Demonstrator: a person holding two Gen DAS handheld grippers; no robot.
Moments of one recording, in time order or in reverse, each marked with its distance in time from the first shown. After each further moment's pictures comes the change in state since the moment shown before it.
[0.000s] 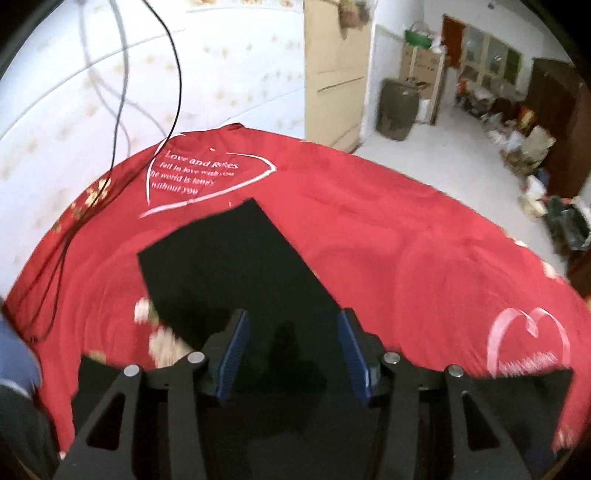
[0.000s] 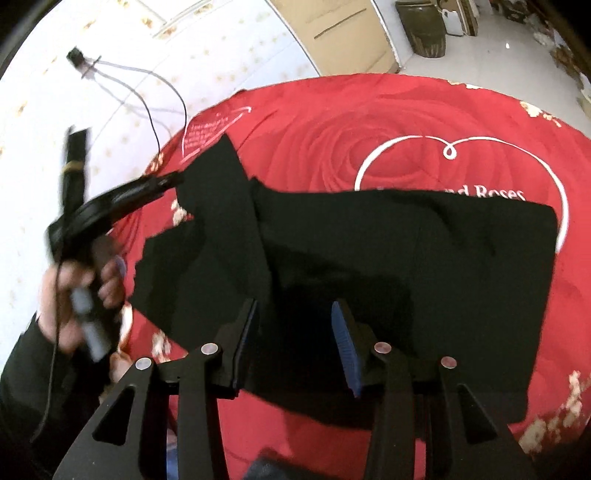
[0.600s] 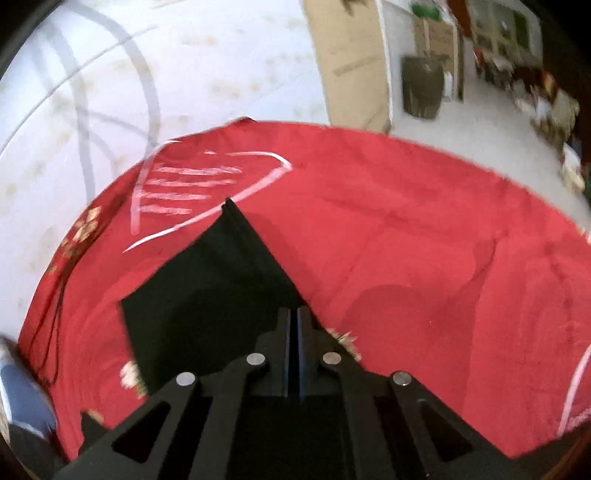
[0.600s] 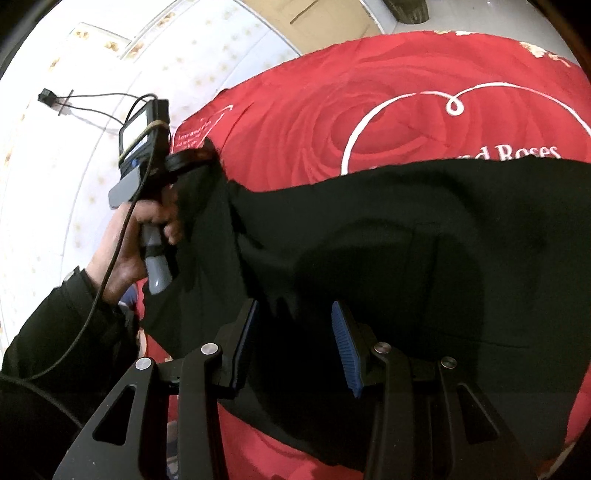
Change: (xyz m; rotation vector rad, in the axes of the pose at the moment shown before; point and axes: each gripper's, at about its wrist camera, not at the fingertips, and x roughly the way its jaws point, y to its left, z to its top) left arm 0.063 -0.010 0.017 0.056 -0.008 0.153; right arm 0.024 -0.033 0.008 0.148 0.035 0.084
